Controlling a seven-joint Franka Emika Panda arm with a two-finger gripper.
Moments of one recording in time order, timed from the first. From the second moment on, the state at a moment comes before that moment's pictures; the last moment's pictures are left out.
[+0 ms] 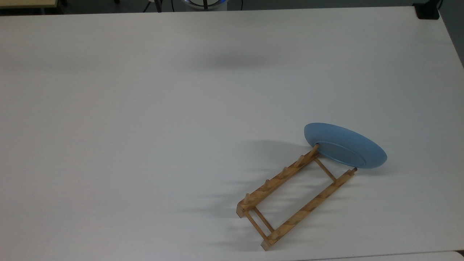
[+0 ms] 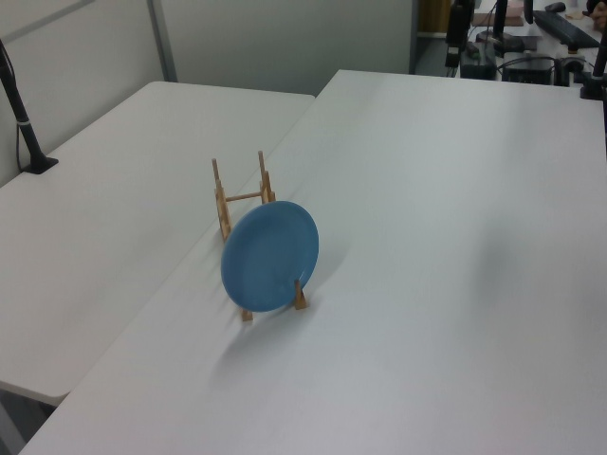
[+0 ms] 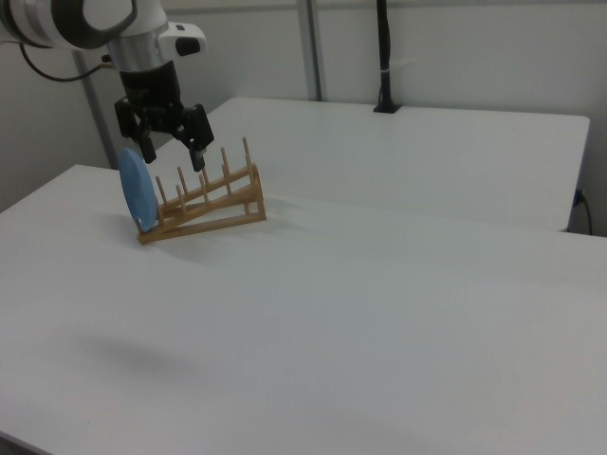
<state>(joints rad) -0.10 -0.04 0.10 -1.61 0.04 1.63 -0.10</state>
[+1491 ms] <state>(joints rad) 0.25 0.17 0.14 -1.57 -0.25 2.13 0.17</state>
